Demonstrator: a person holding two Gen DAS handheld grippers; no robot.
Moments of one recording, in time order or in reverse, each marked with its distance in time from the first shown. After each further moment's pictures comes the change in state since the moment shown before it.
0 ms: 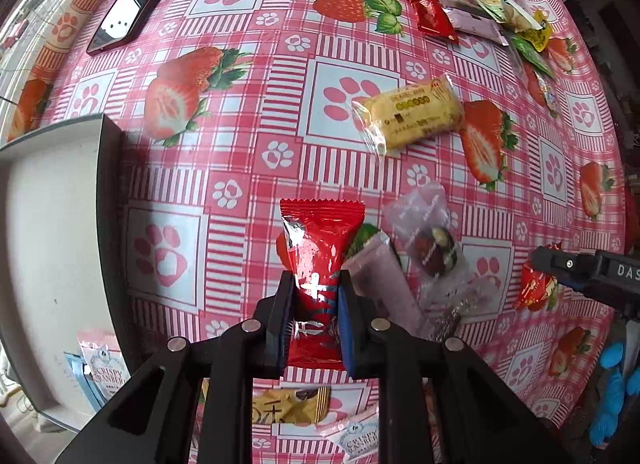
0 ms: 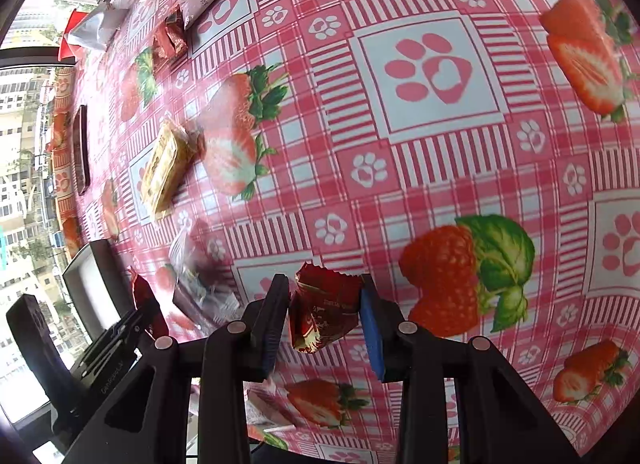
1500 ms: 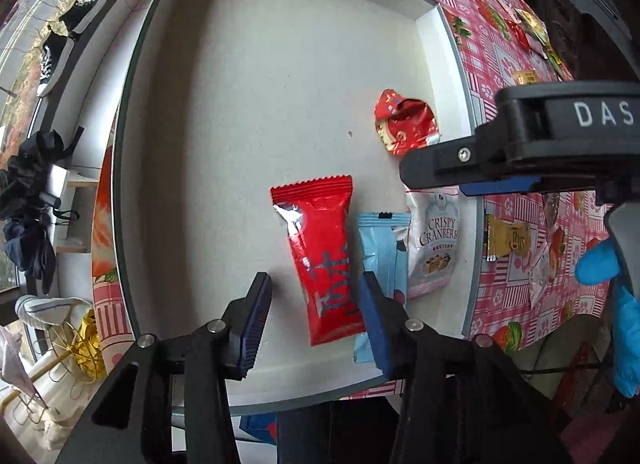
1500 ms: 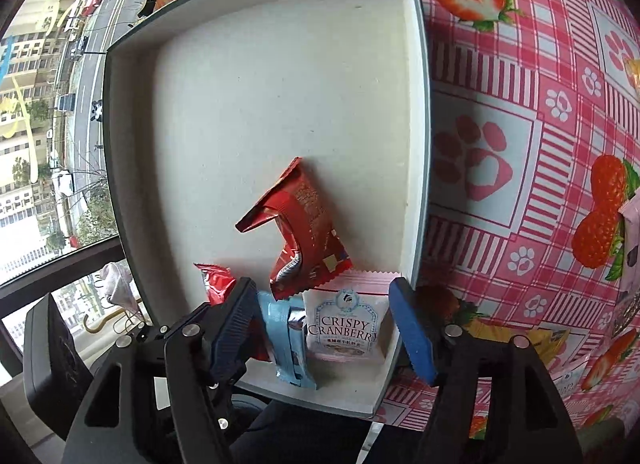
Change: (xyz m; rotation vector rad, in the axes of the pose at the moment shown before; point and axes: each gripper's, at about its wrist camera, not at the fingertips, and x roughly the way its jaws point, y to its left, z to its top) left arm -0.011 0.287 -0.109 -0.007 0.016 -0.122; right arm 0.181 0.346 -0.142 -0.372 0.216 -0.040
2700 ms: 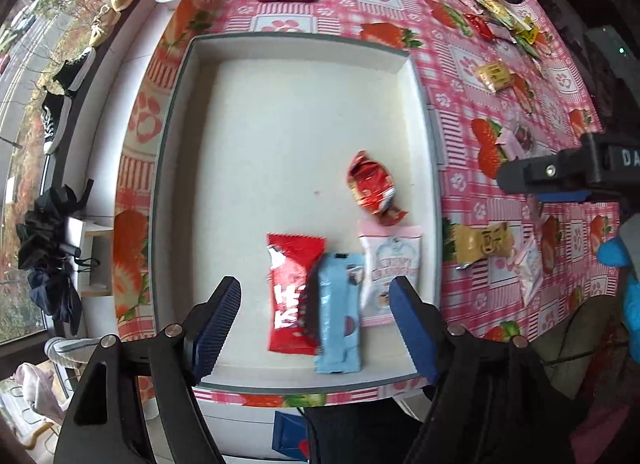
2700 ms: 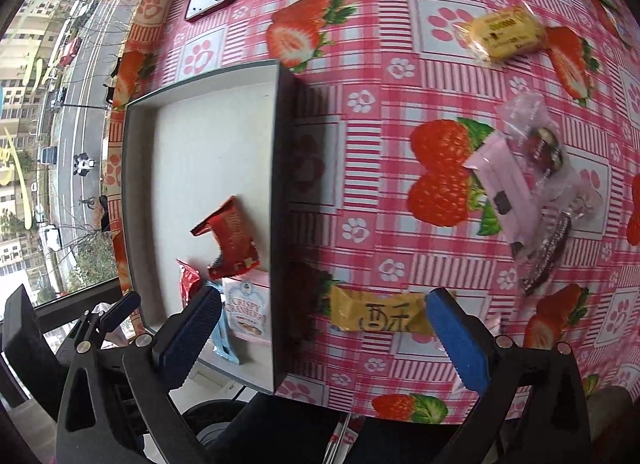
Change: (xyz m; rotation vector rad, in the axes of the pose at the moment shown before) left arm -0.036 -0.060 0.006 0.143 -0.093 0.075; right arm -0.089 -0.112 -0.053 0.112 -0.162 -0.064
